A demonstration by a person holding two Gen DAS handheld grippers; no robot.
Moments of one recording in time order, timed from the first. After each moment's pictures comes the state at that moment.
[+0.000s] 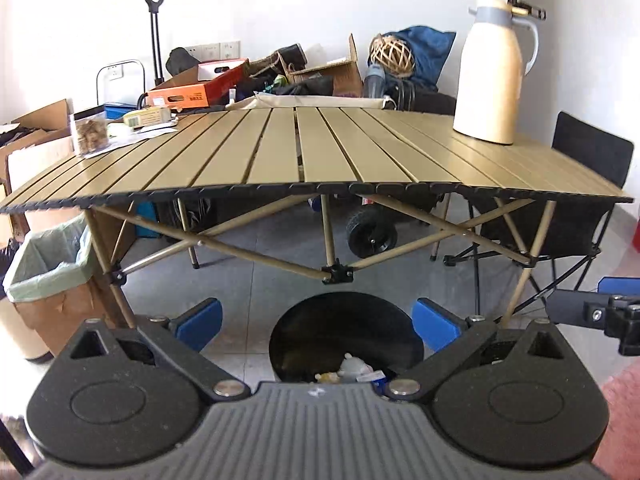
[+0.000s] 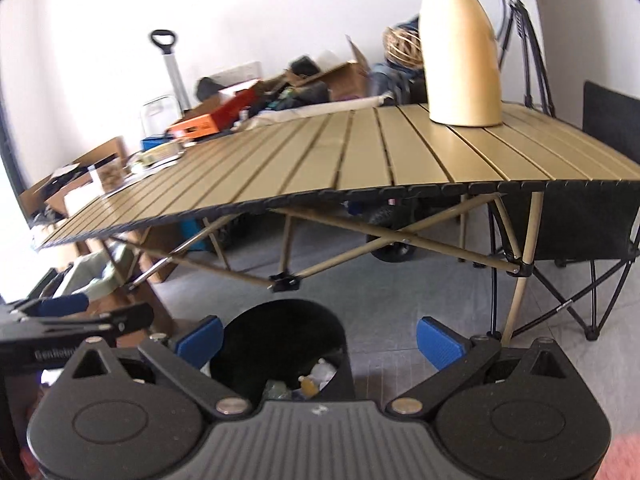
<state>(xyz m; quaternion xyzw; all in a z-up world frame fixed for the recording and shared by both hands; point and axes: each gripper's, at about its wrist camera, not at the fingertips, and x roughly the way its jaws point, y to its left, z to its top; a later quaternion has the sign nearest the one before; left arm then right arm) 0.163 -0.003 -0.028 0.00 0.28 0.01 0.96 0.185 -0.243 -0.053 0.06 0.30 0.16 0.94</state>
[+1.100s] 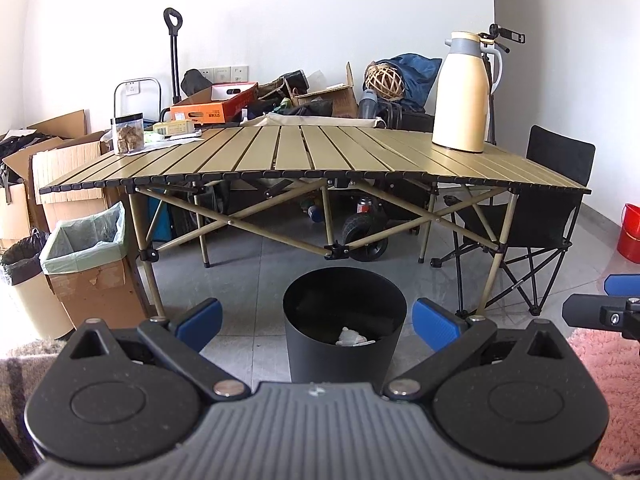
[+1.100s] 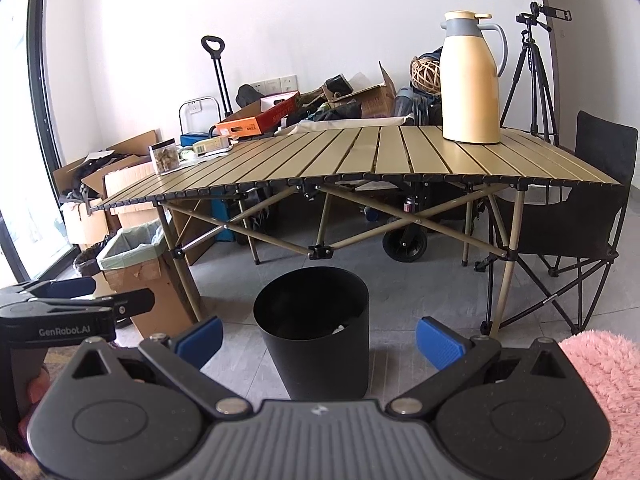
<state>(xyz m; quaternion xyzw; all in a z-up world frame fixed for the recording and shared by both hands) 0.025 0.006 -0.020 -0.01 0.24 0.01 0.97 0.029 -0.248 -0.041 0.03 0.26 0.19 0.95</state>
